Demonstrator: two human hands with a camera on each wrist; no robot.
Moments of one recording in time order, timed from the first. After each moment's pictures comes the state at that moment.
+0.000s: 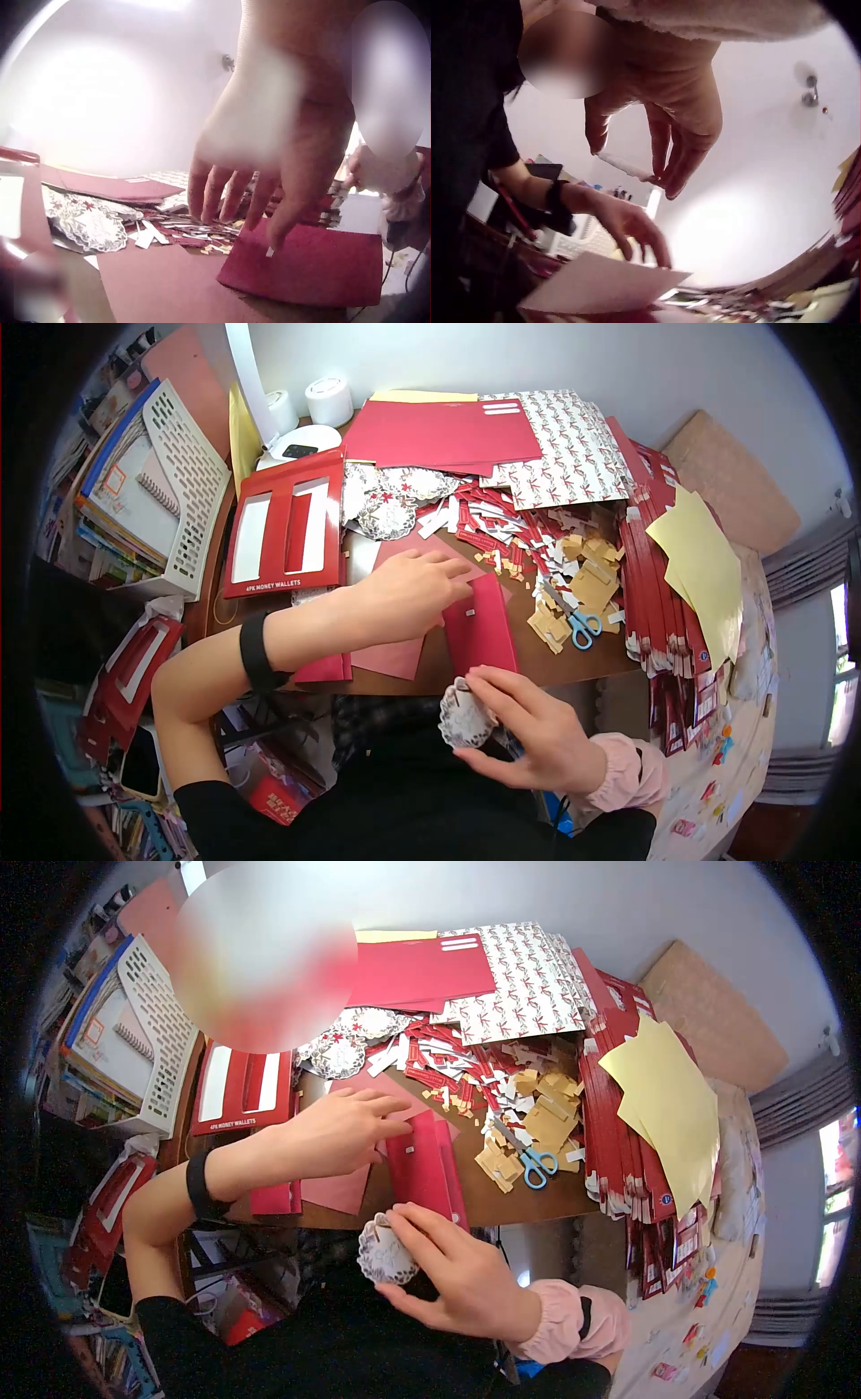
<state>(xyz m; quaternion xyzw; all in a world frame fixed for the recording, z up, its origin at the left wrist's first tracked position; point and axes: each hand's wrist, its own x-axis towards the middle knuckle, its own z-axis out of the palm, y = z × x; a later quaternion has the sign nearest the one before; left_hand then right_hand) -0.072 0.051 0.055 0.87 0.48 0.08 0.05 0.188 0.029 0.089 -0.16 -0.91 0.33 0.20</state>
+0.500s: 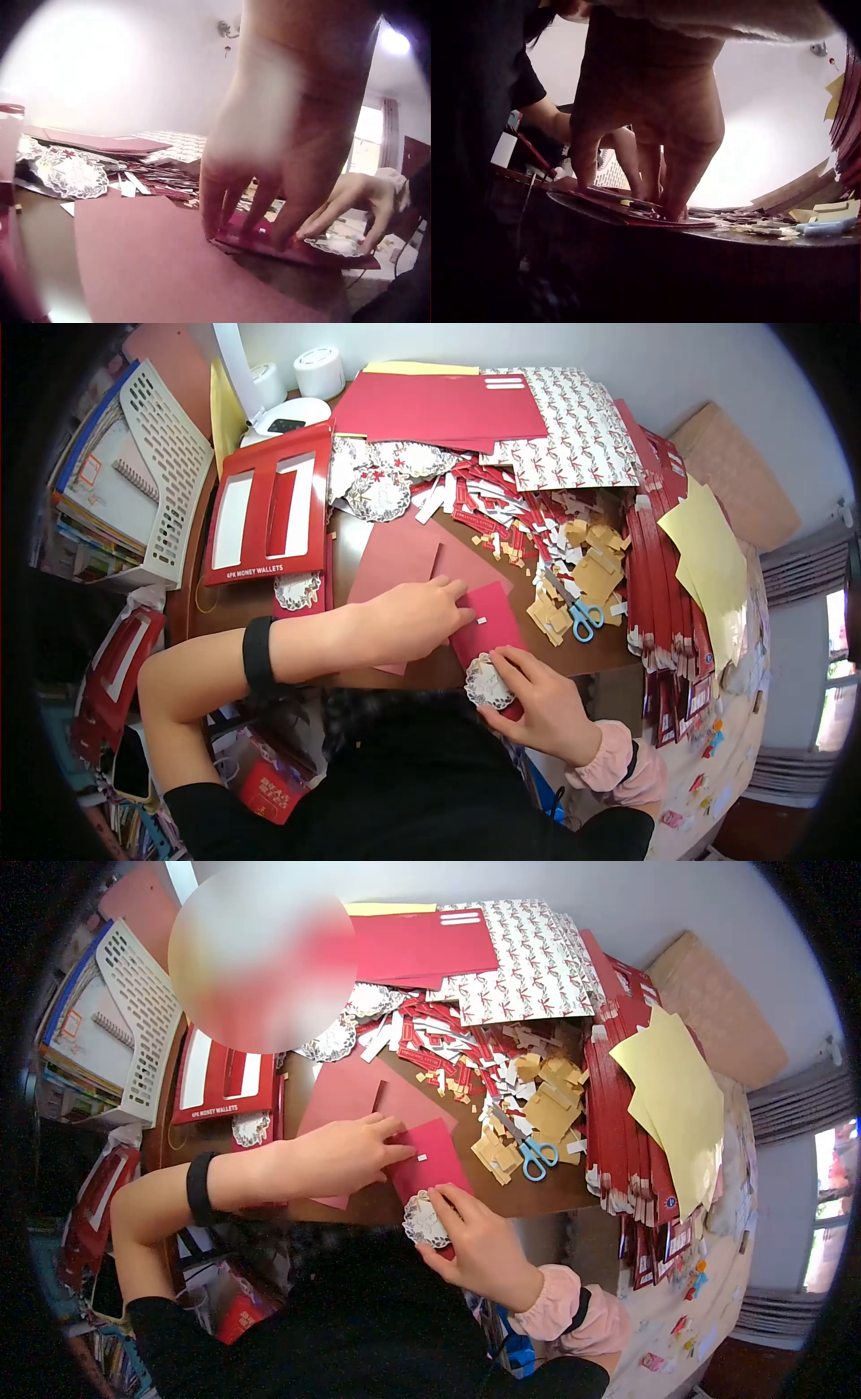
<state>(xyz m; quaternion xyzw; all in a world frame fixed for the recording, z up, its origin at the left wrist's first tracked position) -0.049 0.046 0.024 0.86 0.48 -0.01 0.20 0.208 0.051 0.027 -0.25 -0.93 0.24 0.11</state>
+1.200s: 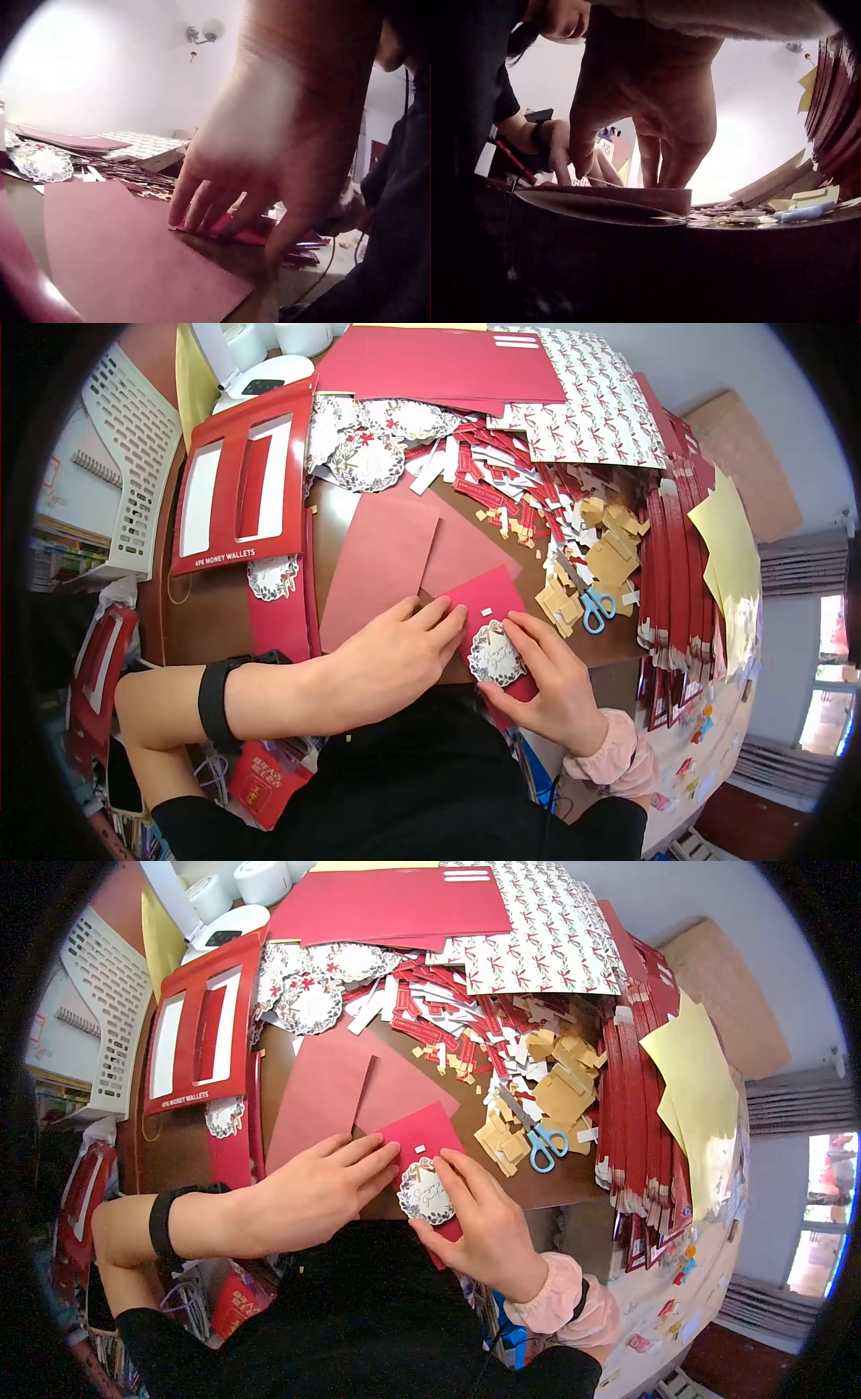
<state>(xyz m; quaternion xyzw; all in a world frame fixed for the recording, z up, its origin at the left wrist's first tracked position) -0.043 0.001 0.035 0.90 0.43 -0.07 0.07 0.195 0.067 0.024 -0.29 -0.91 0.28 0.14</state>
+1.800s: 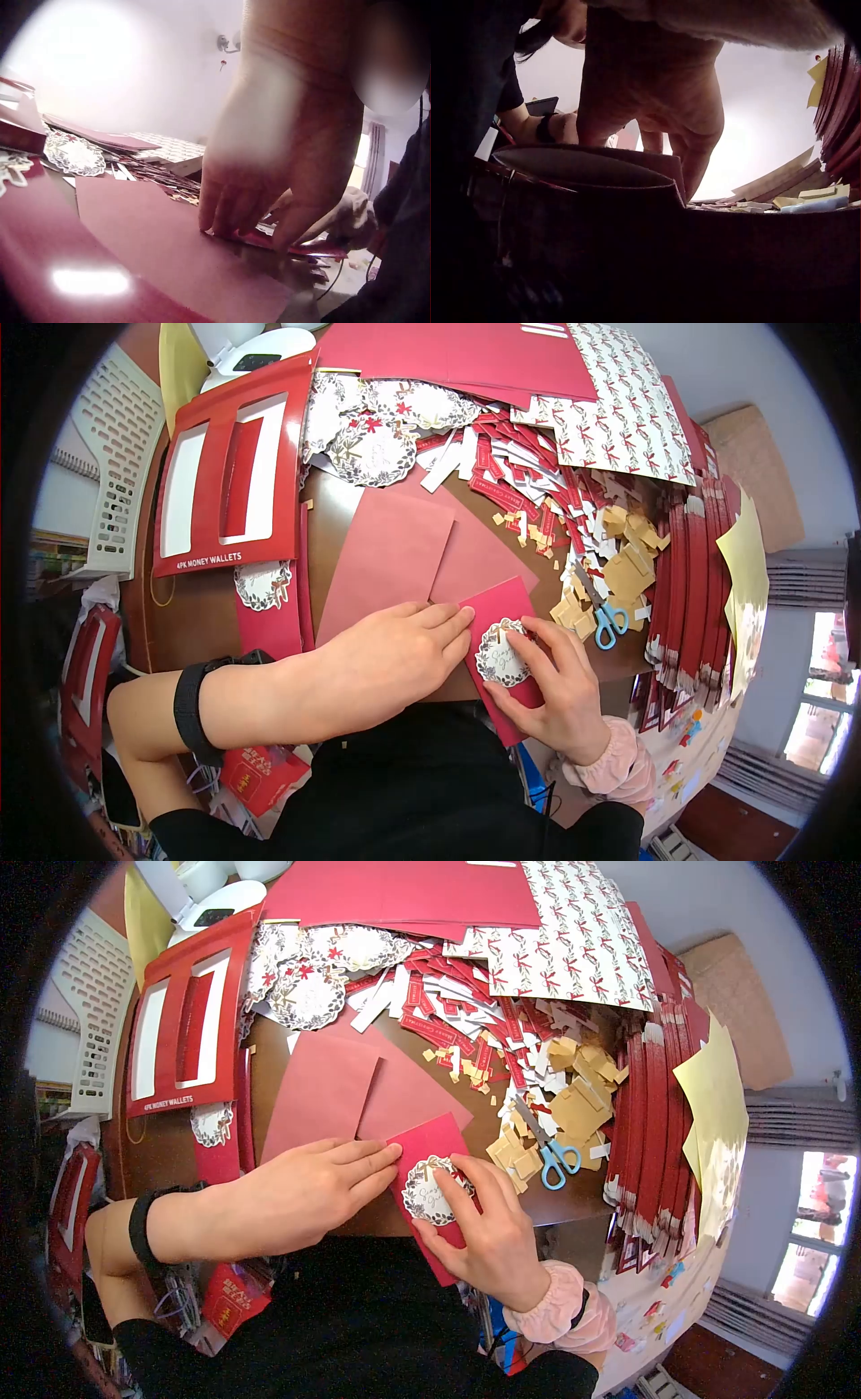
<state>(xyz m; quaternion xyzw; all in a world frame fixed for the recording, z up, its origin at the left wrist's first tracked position) -0.064 0.017 0.028 0.87 0.43 0.05 0.23 0.181 0.077 0.020 -0.29 -0.92 0.21 0.13</state>
